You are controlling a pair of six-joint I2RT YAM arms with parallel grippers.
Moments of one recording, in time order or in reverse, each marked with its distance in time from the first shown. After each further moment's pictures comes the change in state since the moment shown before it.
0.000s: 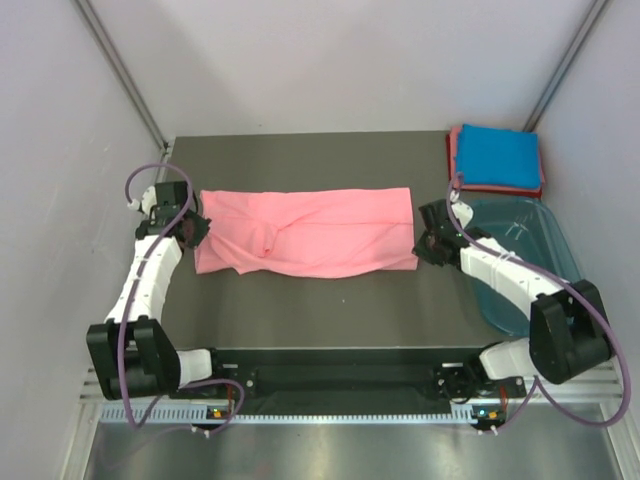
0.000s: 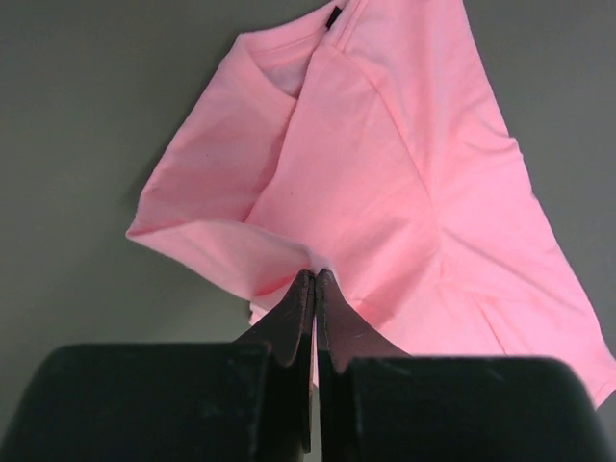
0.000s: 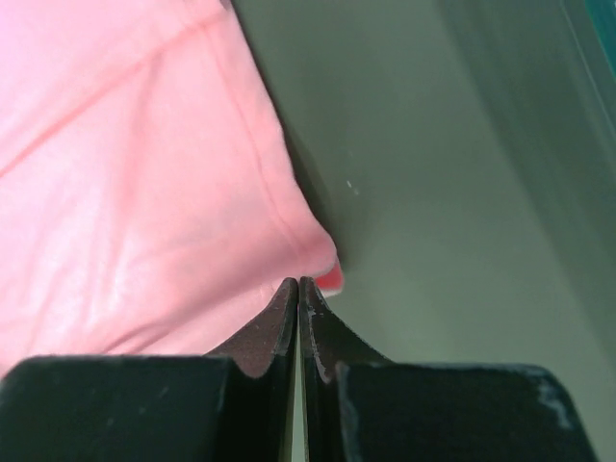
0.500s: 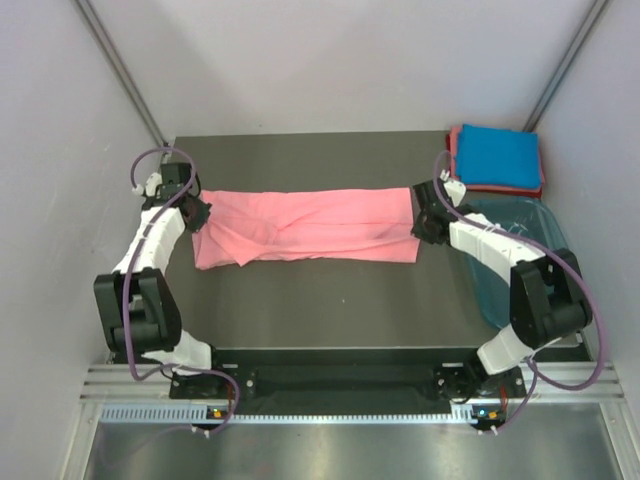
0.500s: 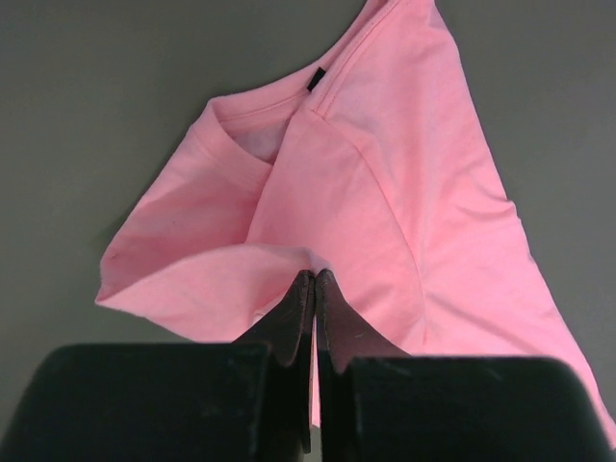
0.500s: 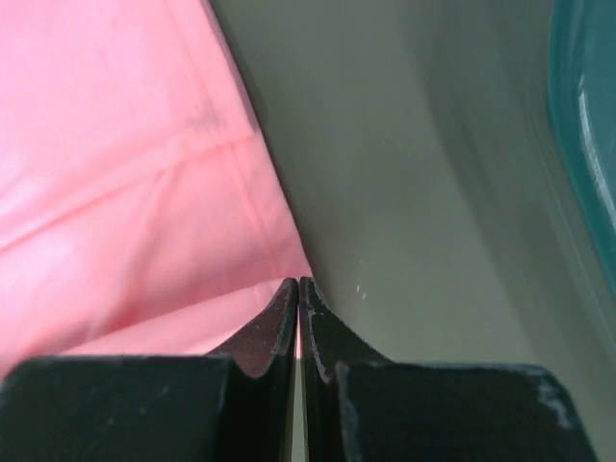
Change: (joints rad) left arm 0.013 0.251 0.166 0.037 -0.030 -0.014; right arm -0.037 0.204 0.203 0.012 0.077 -0.156
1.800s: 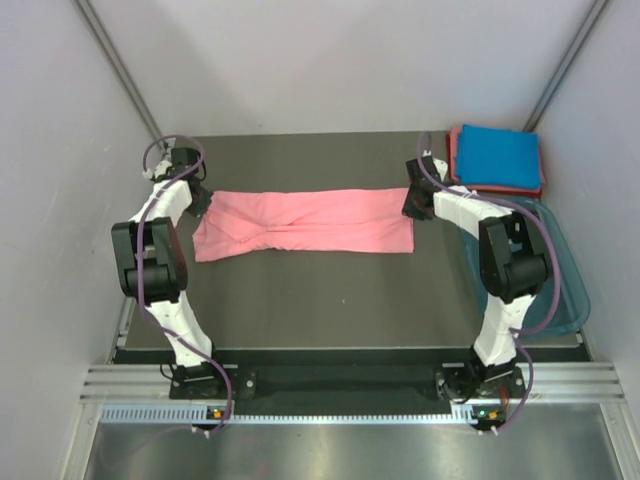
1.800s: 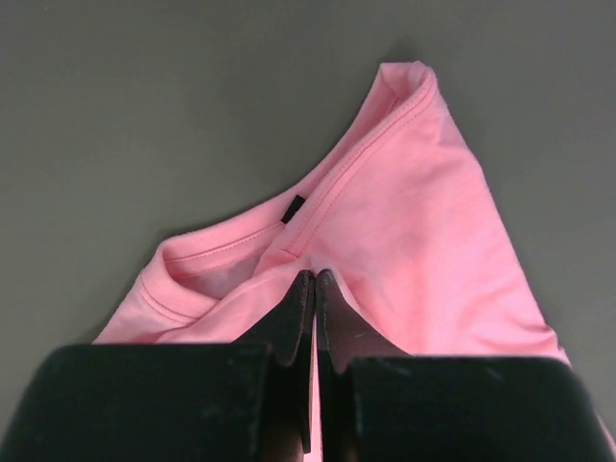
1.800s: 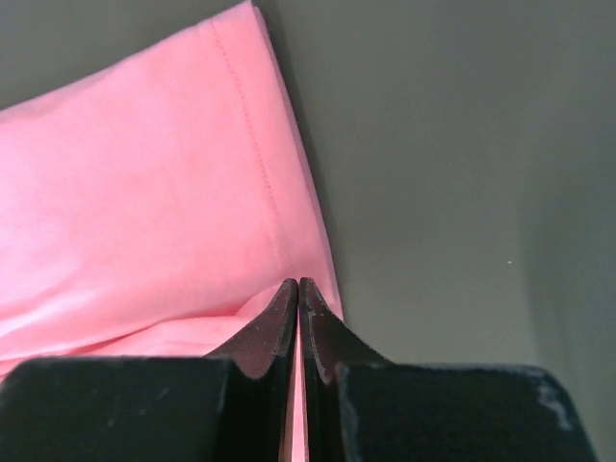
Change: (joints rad) left arm 0.018 0.395 0.275 0.037 -0.061 0.060; right arm -0.071 0.346 0.305 0.068 -0.105 -0.180
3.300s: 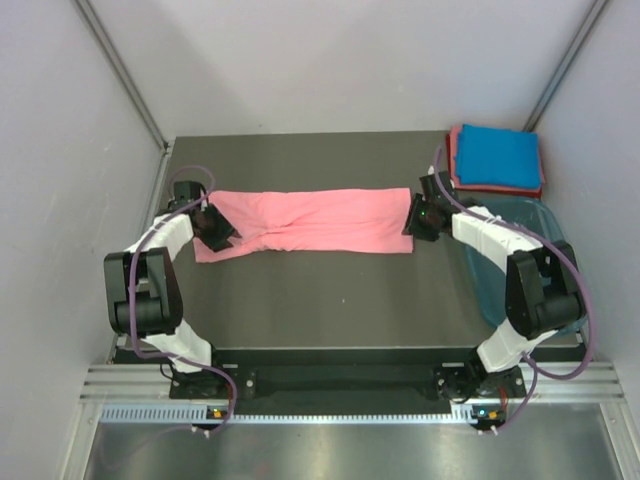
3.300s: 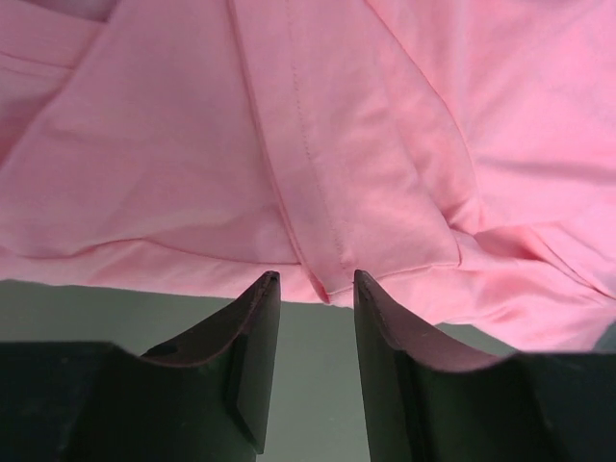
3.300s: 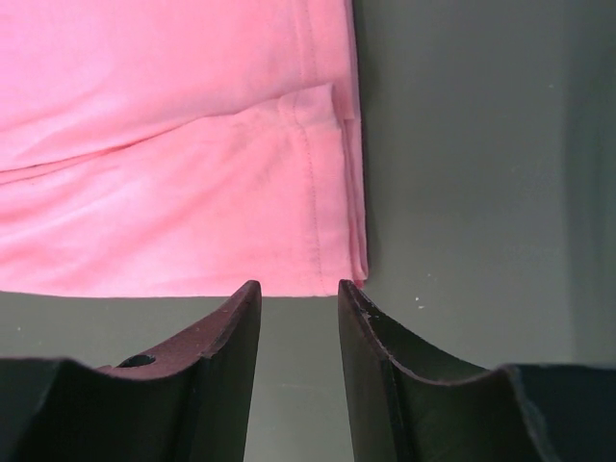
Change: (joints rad) left arm -0.013 -0.254 -0.386 0.066 0.460 0.165; right arm 0.007 -0.275 -0.244 -0.046 -0.200 0.000
